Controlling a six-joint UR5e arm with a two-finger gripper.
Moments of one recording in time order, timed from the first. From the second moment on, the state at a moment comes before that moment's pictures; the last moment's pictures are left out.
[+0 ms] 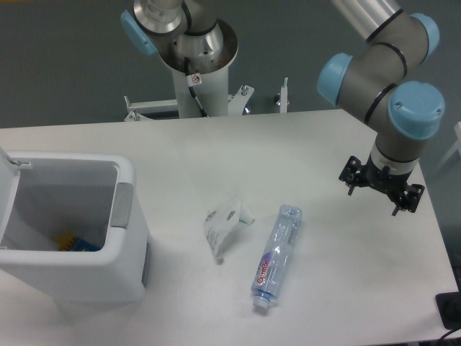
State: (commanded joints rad) arm 2.72 -2.05 -1.43 -1.14 1.59 1.30
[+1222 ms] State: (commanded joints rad) arm 2.53 -1.91 -1.78 -0.95 1.52 0.93
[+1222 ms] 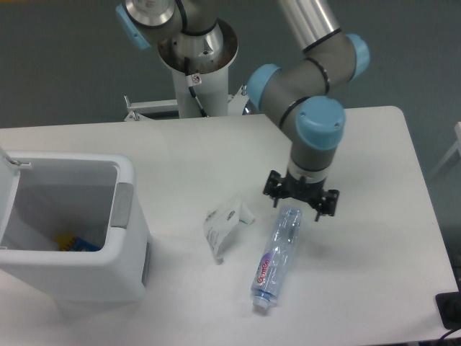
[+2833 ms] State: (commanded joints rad) arm 2.41 -1.91 -1.84 -0.92 1.56 0.93
